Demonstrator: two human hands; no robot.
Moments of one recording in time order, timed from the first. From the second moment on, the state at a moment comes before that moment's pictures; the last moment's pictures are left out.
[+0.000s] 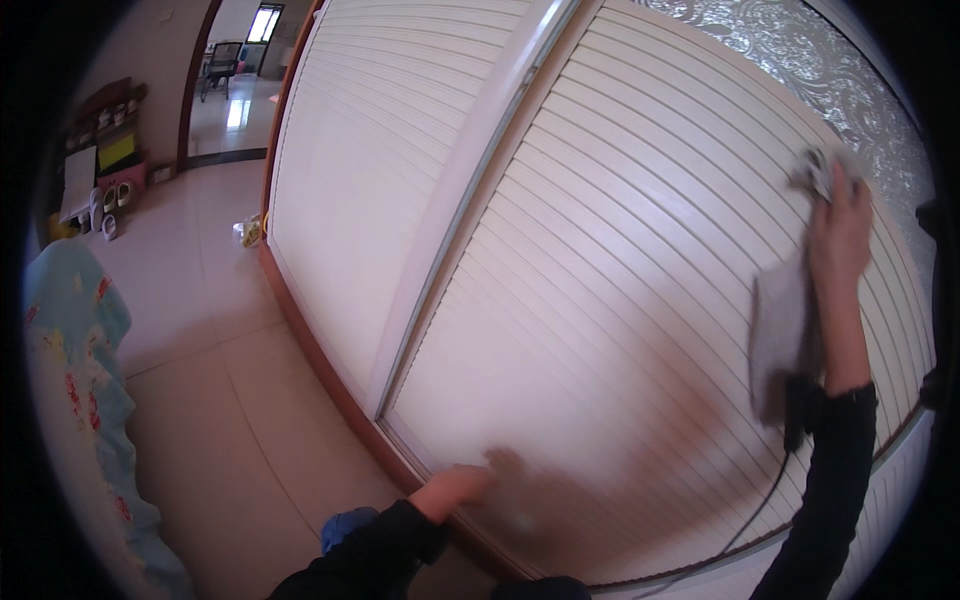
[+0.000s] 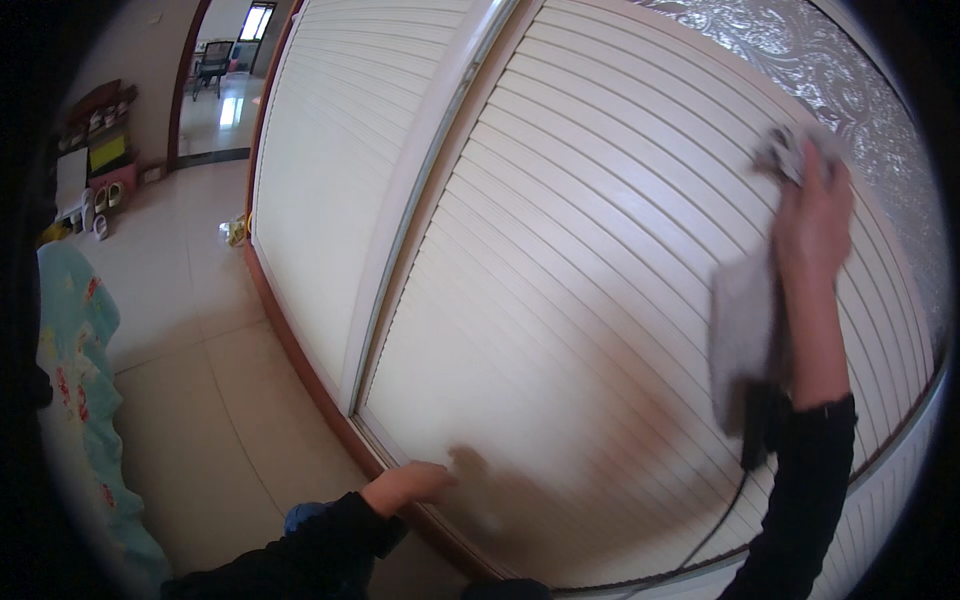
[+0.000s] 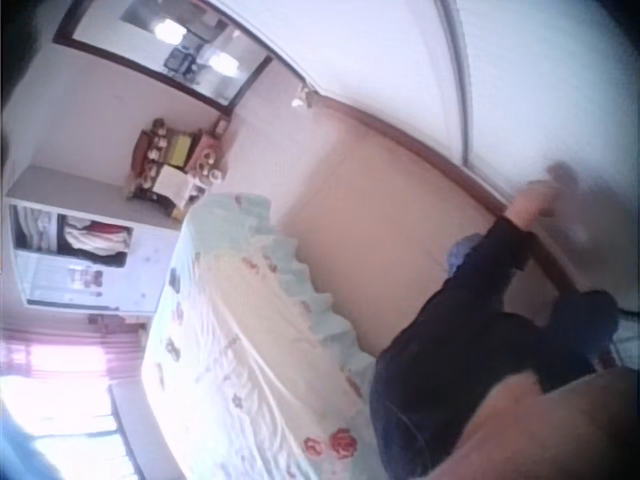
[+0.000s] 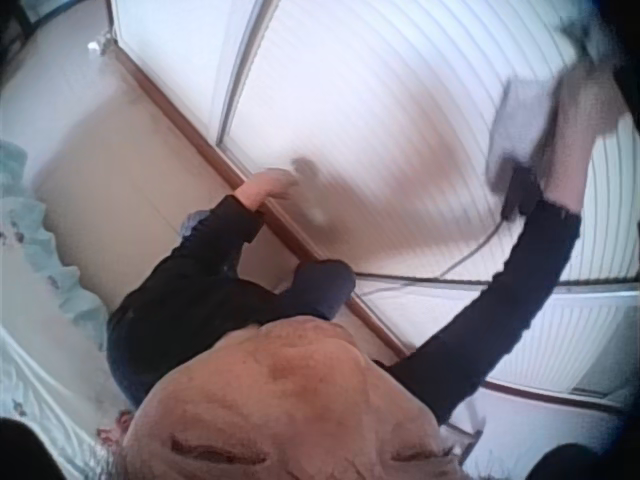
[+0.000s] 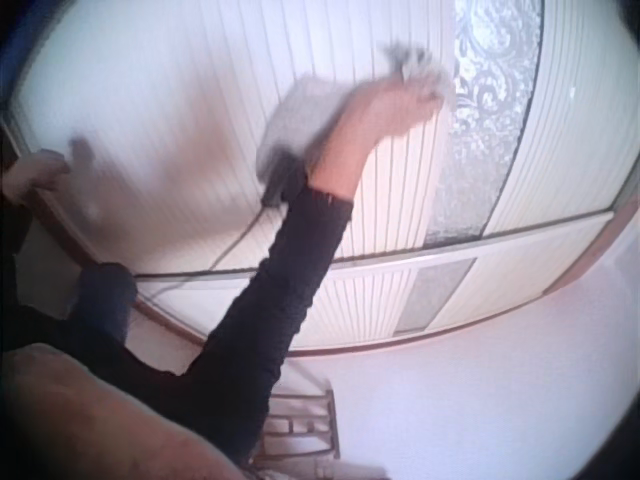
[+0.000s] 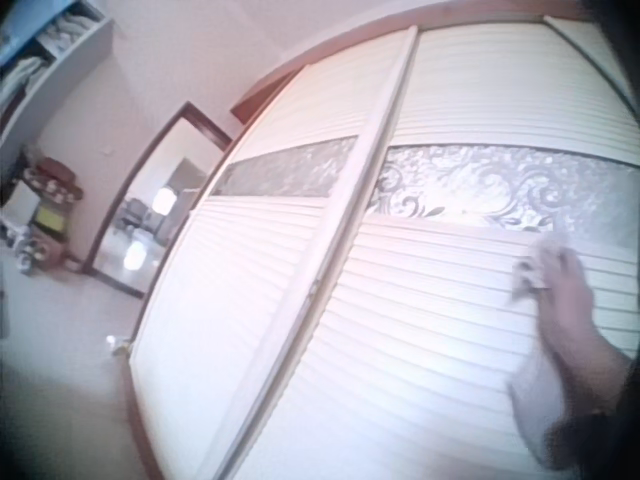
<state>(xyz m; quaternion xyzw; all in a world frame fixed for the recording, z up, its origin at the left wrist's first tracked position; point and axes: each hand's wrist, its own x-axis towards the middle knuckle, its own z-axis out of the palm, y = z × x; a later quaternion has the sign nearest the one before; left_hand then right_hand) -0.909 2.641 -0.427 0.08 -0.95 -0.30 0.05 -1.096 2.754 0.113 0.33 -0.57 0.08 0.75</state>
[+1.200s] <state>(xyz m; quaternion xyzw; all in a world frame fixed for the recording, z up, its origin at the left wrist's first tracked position) -0.850 2.607 -0.401 0.14 -0.96 -0.25 0.00 -1.038 2.782 -0.186 0.61 -0.70 0.06 0.37</state>
